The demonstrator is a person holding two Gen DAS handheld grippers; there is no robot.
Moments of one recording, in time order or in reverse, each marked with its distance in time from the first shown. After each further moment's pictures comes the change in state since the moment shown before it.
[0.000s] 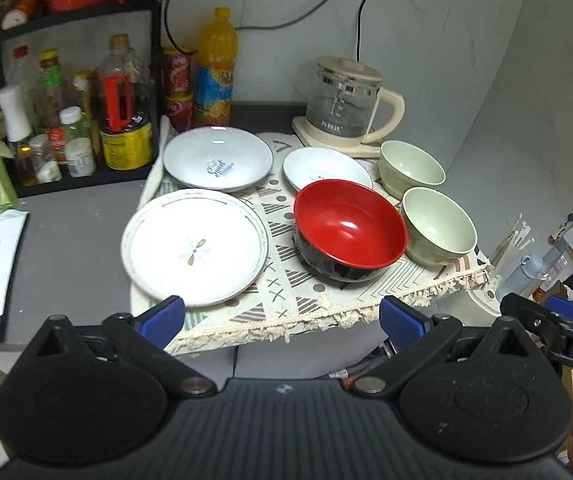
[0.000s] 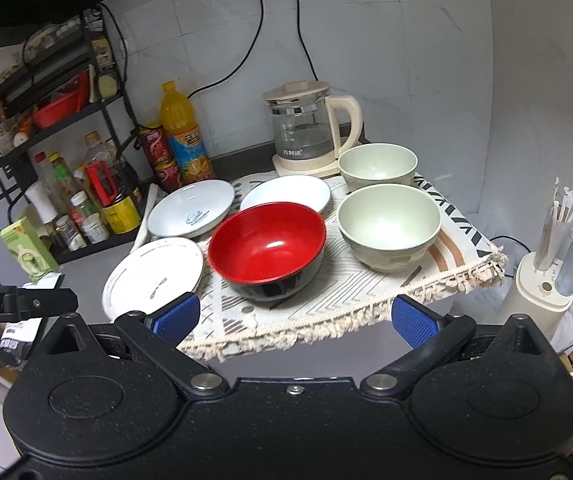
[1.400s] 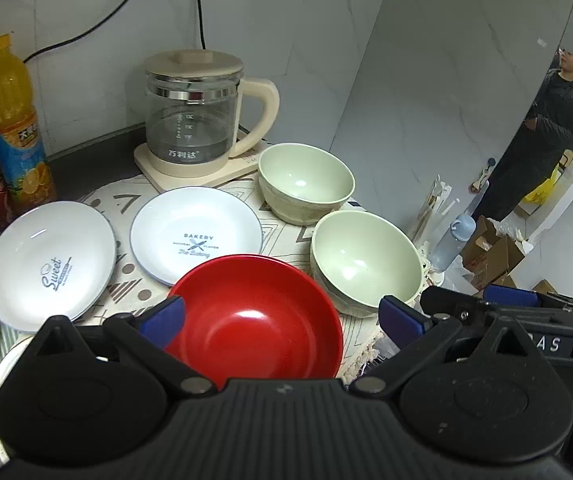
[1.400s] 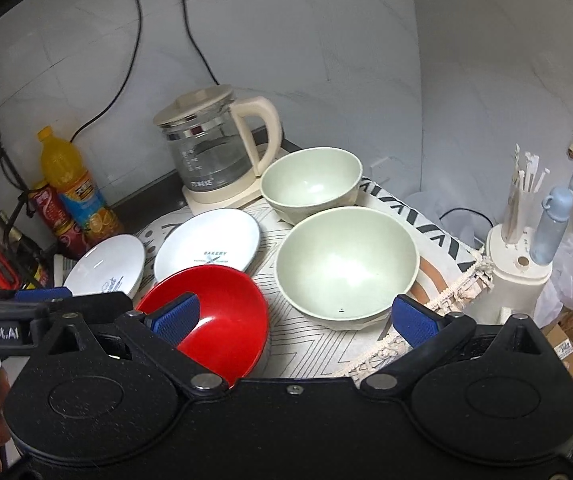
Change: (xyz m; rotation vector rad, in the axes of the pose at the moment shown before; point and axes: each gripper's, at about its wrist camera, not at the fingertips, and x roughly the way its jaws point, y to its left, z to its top) left arm 0.149 -0.065 0.110 0.317 0.070 -0.338; right arm 0.111 -0.029 0.062 0.241 0.021 -0.199
